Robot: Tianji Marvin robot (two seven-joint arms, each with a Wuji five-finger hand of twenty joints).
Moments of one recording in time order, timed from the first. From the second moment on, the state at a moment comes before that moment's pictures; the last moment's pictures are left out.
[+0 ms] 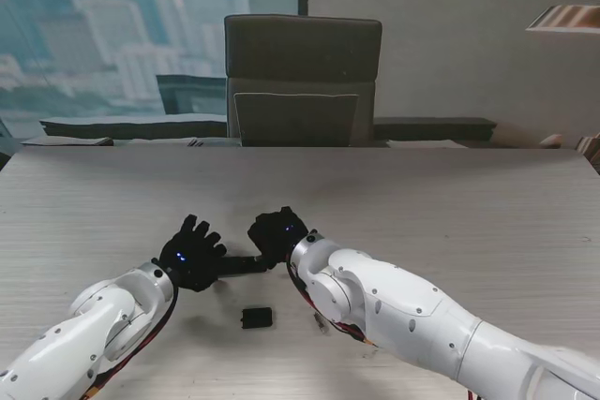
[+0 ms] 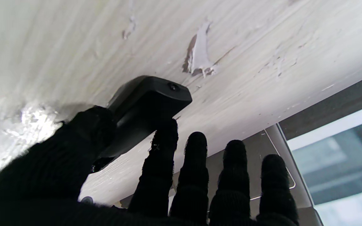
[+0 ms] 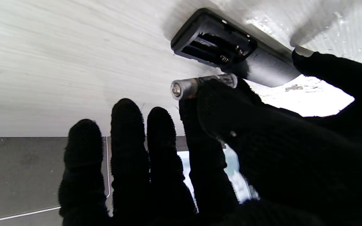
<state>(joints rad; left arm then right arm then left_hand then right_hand) 1.53 -0.97 -1.09 -1.50 1.47 -0.13 0.04 -1.00 -1.22 0.40 -1.27 -0.72 0.13 -0.13 0.44 -0.40 0.77 -0.04 0.48 0.10 0.59 0.37 0.43 0.13 0.41 0.33 0.29 0.23 0.34 0.35 -0.05 0.28 0.70 0.36 0.64 -0.86 1.27 -0.32 0.93 0.12 1.15 0.13 0.74 0.25 1.06 0.43 0.78 0.27 1.09 0.57 0.40 0.43 1.36 0.52</state>
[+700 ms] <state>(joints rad) 1.50 -0.97 -1.06 -1.49 1.45 -0.13 0.03 -0.95 -1.29 0.32 -1.21 -0.65 0.23 -0.09 0.51 -0.53 0.85 -0.04 0.57 0.10 0.81 0.38 0.48 0.13 0.42 0.33 0.29 0.23 0.34 0.35 -0.05 0.29 0.70 0.36 0.64 -0.85 1.27 -0.32 0.95 0.14 1.15 0.14 0.75 0.28 1.05 0.43 0.79 0.30 1.09 0.57 0.41 0.44 1.36 0.52</state>
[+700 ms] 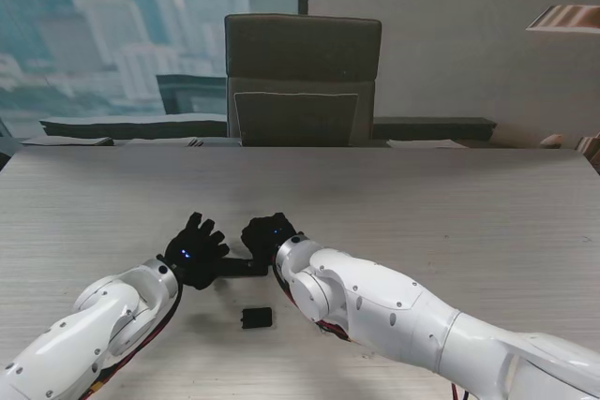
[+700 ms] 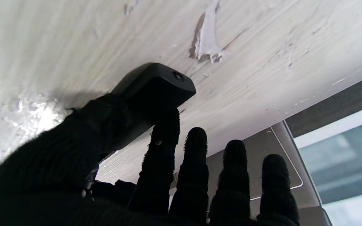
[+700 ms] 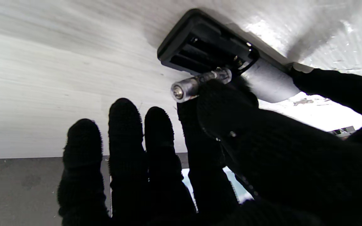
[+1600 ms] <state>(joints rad) 1.48 -0.97 -1.04 -1.49 1.44 -0.15 0.01 -0.94 -1.34 0.29 -1.12 -0.62 0.29 -0.12 0.53 -0.54 0.84 -0.05 0.58 0.10 0.83 0.37 0.51 0.12 0.42 0.33 0.29 0.23 0.34 0.35 -0.05 0.29 0.70 0.36 0.64 -0.85 1.27 -0.32 0.96 0.14 1.17 0.16 0.75 0.28 1.05 0.43 0.79 0.30 1.10 0.57 0.41 0.44 1.36 0.52</state>
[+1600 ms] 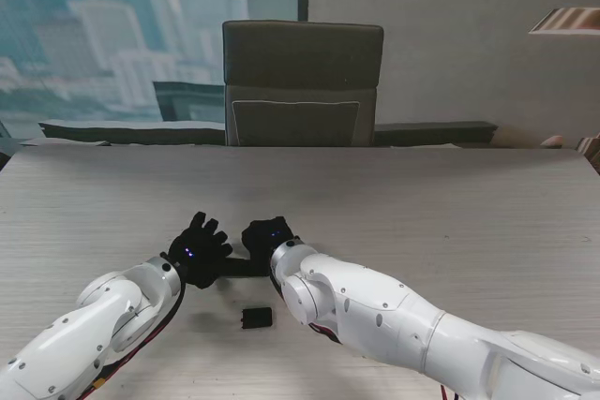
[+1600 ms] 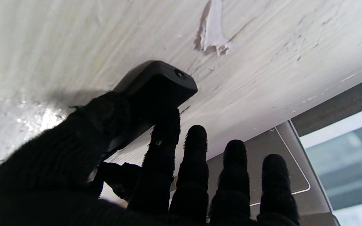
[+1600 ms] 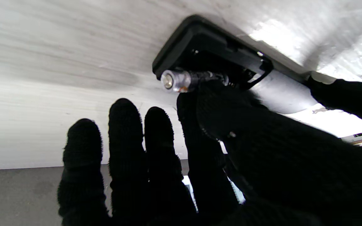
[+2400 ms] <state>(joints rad) 1.45 -0.97 -1.00 -1.48 1.42 -0.16 -0.01 -0.98 -1.31 0.36 -1.19 -0.66 0.25 -0.17 0.57 -0.54 0.82 -0.09 0.62 0.13 0.83 0.31 0.60 0.09 0.45 0.34 0.32 0.23 0.34 0.35 -0.03 0.29 0.70 0.36 0.40 -0.62 1.15 -0.14 0.58 0.12 0.93 0.33 0.53 0.29 0.97 0.44 0.63 0.29 0.91 0.52 0.29 0.44 1.29 0.48</state>
